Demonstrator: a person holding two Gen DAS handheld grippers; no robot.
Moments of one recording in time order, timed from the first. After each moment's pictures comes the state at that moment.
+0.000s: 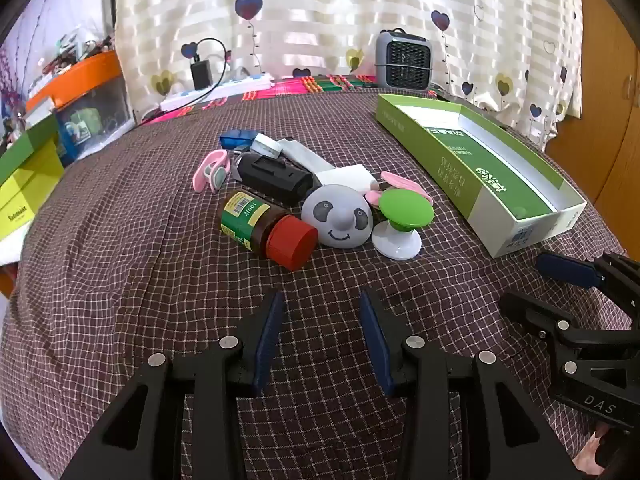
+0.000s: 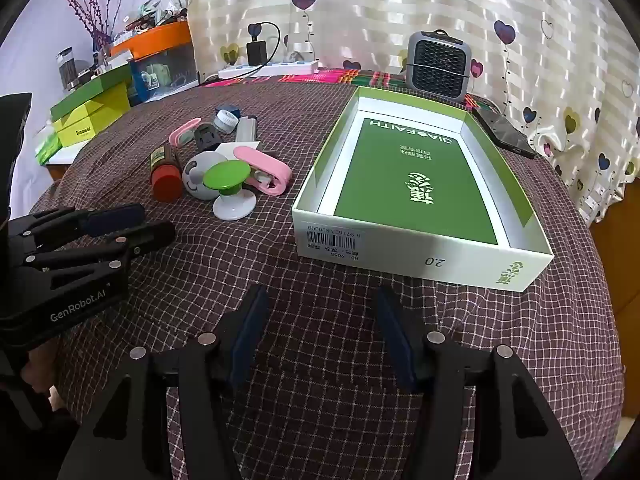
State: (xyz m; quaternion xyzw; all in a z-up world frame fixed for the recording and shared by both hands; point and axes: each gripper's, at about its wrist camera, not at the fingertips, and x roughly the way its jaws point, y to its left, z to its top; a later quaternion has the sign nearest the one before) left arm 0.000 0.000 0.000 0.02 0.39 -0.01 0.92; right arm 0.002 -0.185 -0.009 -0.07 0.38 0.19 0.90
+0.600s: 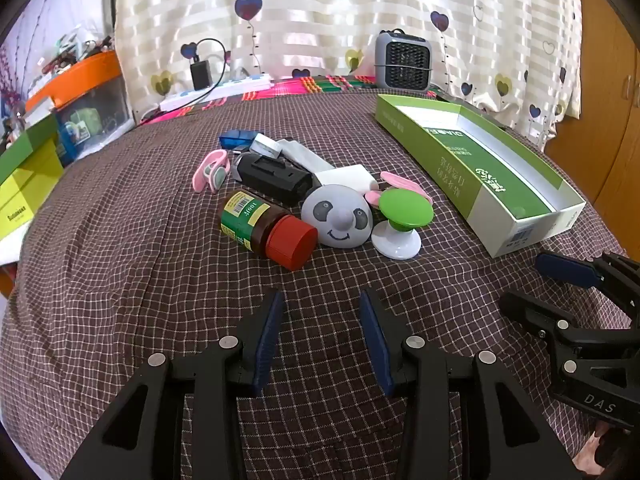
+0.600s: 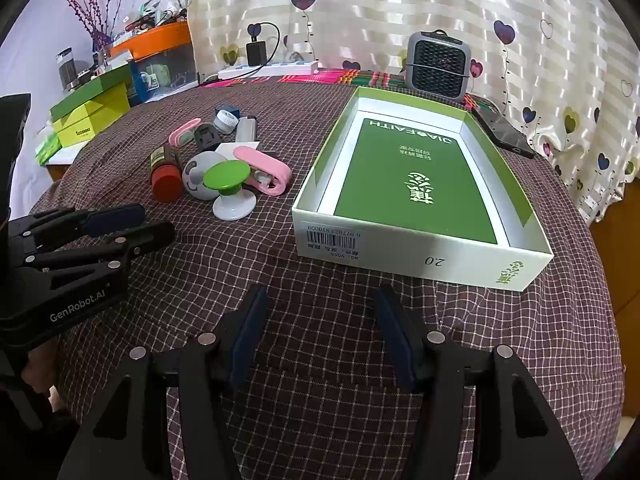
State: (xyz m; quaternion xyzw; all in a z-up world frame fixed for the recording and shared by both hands) left arm 0.000 0.000 0.000 0.02 0.39 -0.01 0.92; right arm 0.002 -0.186 -0.008 -0.07 0.38 0.19 0.90
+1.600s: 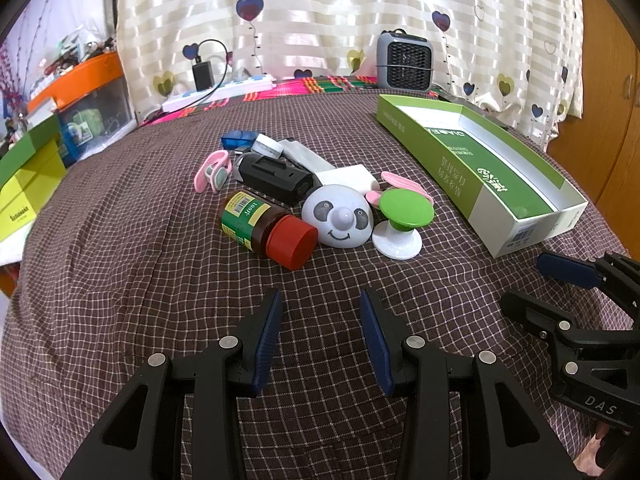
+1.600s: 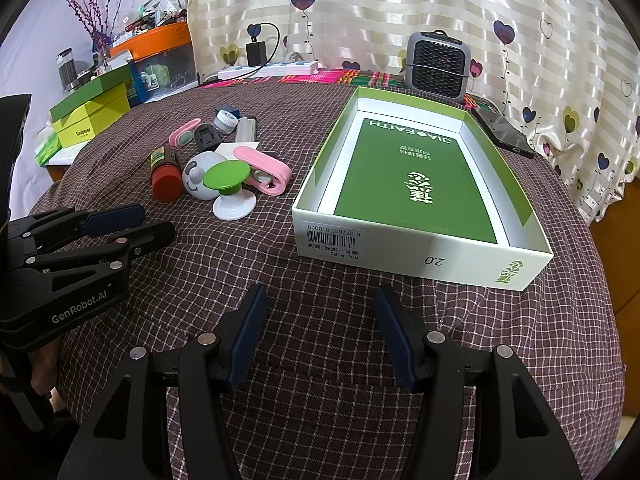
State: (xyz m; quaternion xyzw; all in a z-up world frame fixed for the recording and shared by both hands) left arm 0.000 0.002 0.000 0.02 0.39 -0.01 0.92; right arm 0.002 -0.185 -0.008 -0.07 0.38 0.19 0.90
